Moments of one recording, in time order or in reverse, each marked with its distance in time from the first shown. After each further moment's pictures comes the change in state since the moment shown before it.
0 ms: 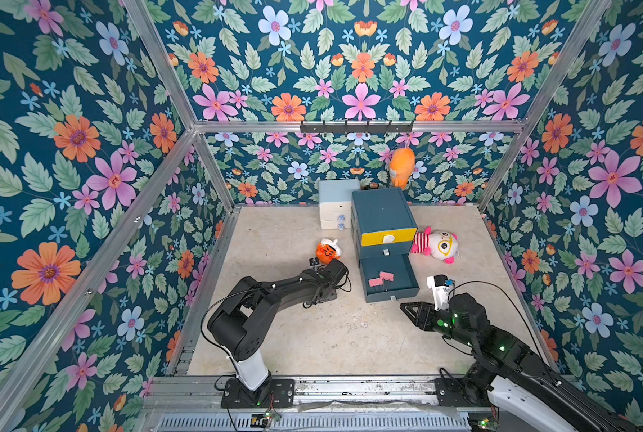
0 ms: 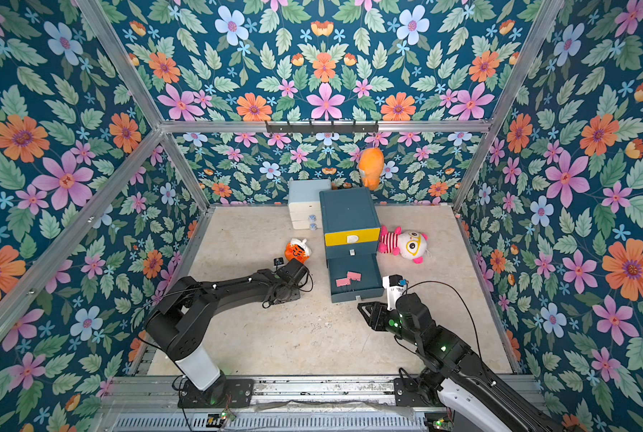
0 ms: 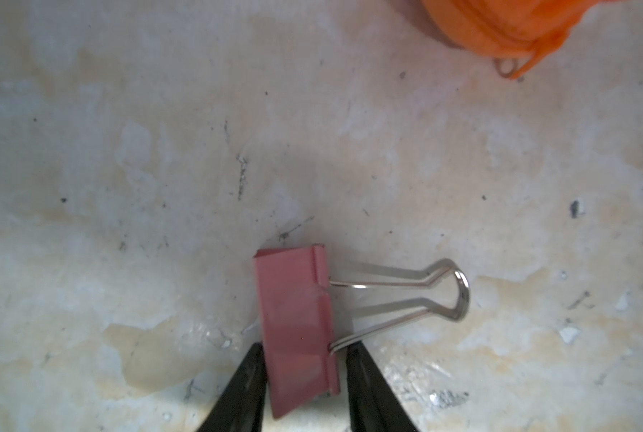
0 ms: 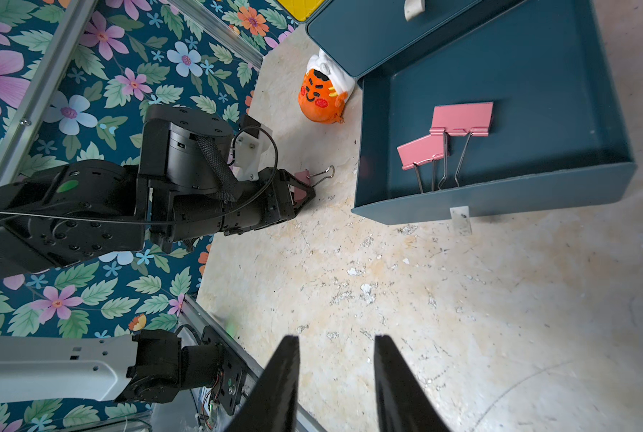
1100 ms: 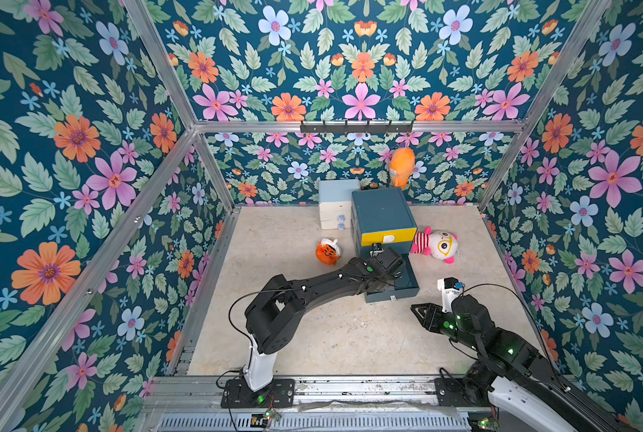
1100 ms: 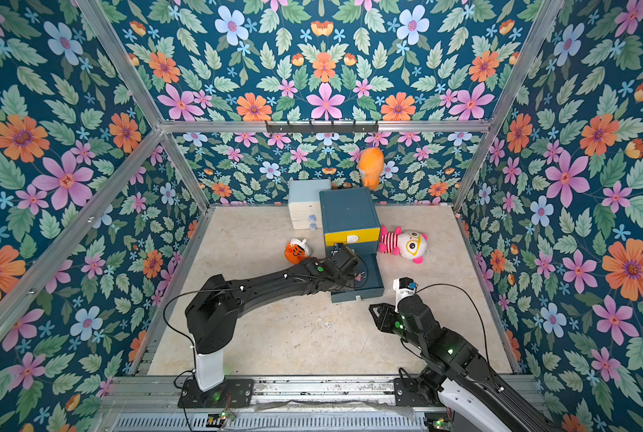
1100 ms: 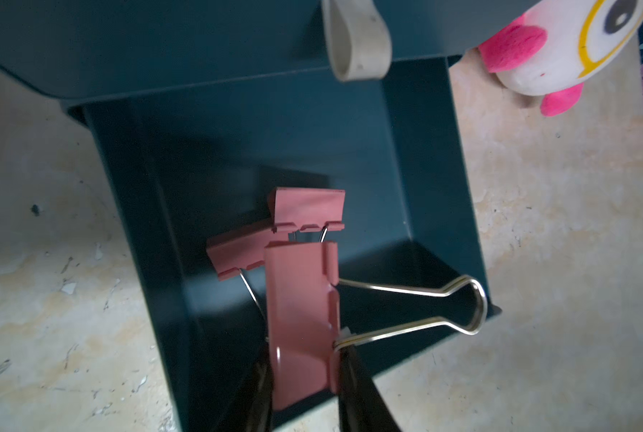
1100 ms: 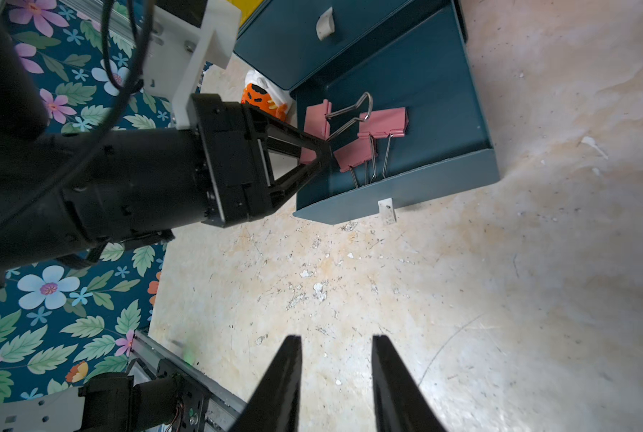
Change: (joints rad) left arm -0.300 0.227 0.563 -0.082 0.169 0.006; right arm 0.000 -0.032 0.050 -0.209 0.143 0.026
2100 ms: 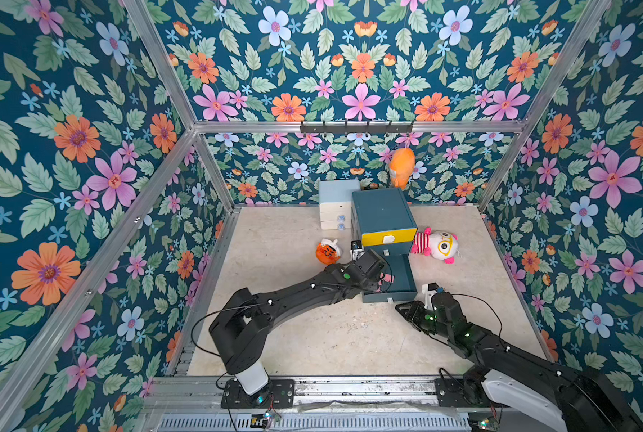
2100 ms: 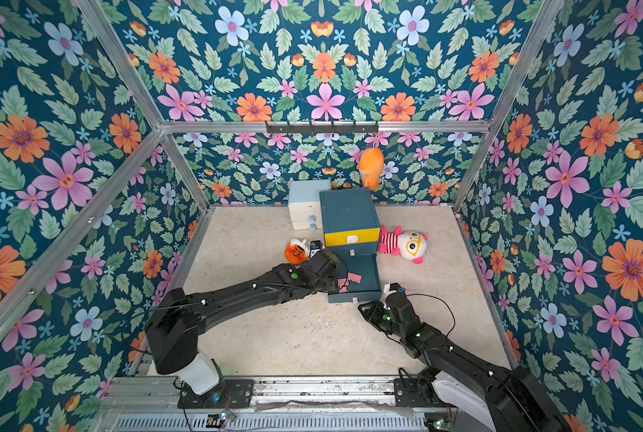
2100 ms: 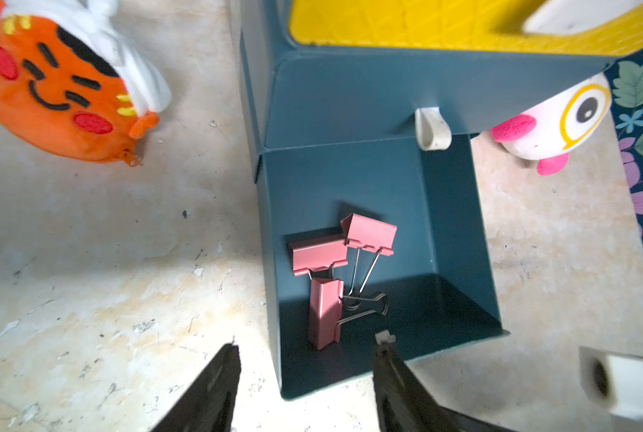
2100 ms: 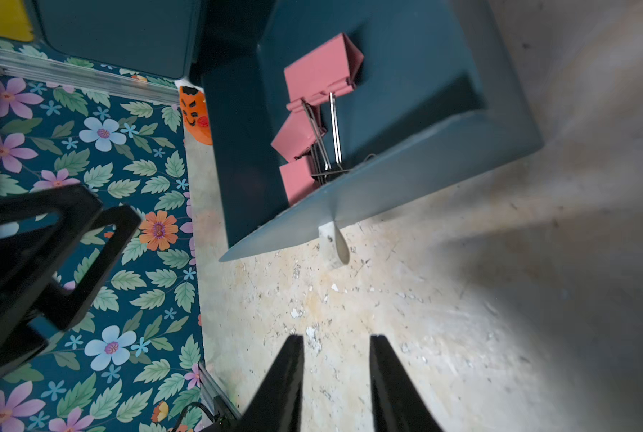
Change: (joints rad) left arm 0.040 -0.314 -0.287 0.081 -0.130 -0.013; right arm -0.152 0.478 -0.286 0.760 -0.232 0.276
